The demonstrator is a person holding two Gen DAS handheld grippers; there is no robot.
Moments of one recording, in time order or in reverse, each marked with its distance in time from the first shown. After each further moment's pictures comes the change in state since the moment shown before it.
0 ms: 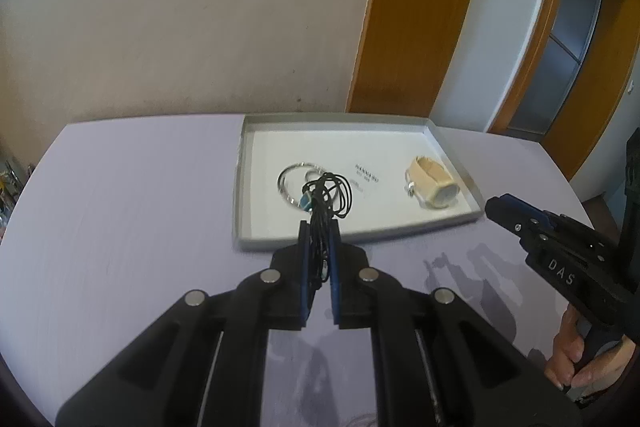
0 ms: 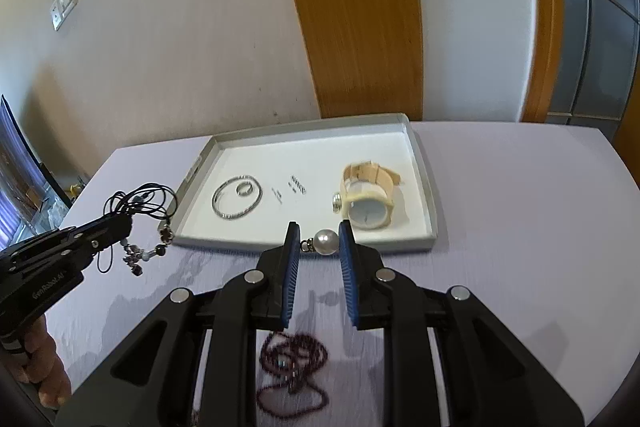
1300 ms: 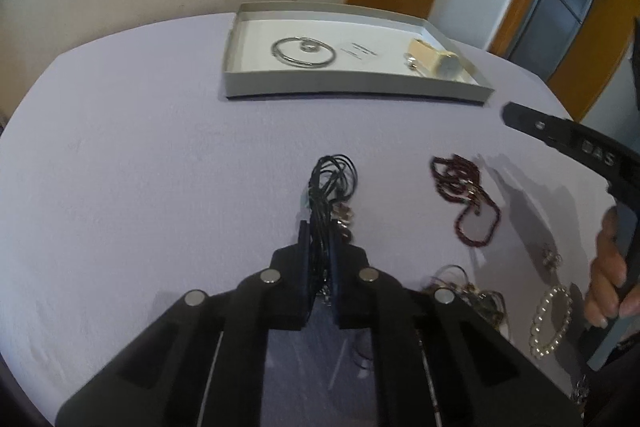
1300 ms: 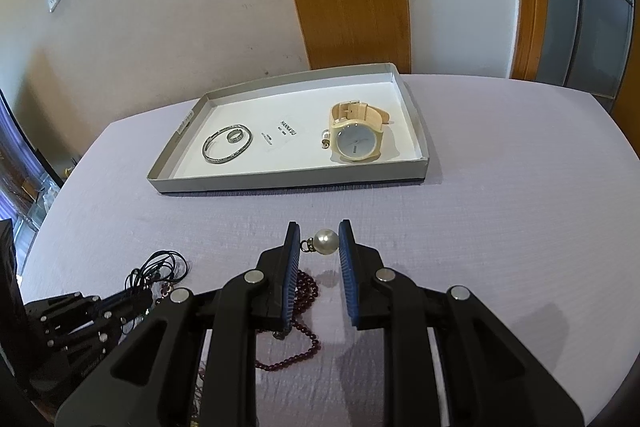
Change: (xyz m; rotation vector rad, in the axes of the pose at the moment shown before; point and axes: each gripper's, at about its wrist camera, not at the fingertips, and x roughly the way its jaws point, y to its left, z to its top) left arm 0.015 0.004 -0.107 0.004 0.175 -0.016; right arm -0.007 -0.003 -0.038 0.019 0.070 -0.026
